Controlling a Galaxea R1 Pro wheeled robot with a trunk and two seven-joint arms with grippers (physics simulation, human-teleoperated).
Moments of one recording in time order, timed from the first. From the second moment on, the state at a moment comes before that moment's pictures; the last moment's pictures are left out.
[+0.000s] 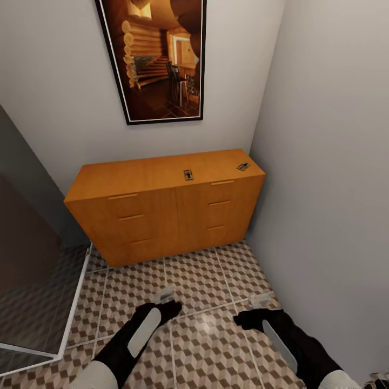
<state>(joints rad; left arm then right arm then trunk) -0.52 -0.10 -0.37 -0.82 0.83 0.45 0.47 -0.48 -0.15 0.43 -0.91 -0.43 0.62 -0.09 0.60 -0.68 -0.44</state>
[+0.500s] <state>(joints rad) -0.67 -0.07 -0.24 -1.45 0.89 0.98 0.70 -0.70 0.08 0.21 -1.29 -0.42 1.02 -0.47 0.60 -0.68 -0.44</state>
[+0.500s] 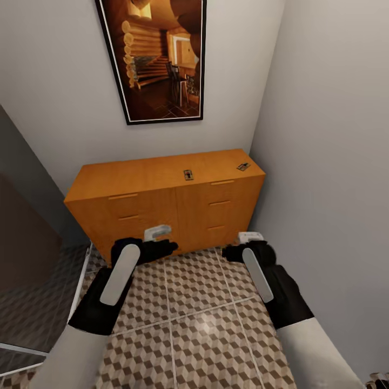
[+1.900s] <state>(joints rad) -1.86 -0.07 -0.34 -0.42 1.24 1.03 0.65 -1.99 0.17 0.09 -0.03 -0.59 1.02 -0.60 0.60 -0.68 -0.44</state>
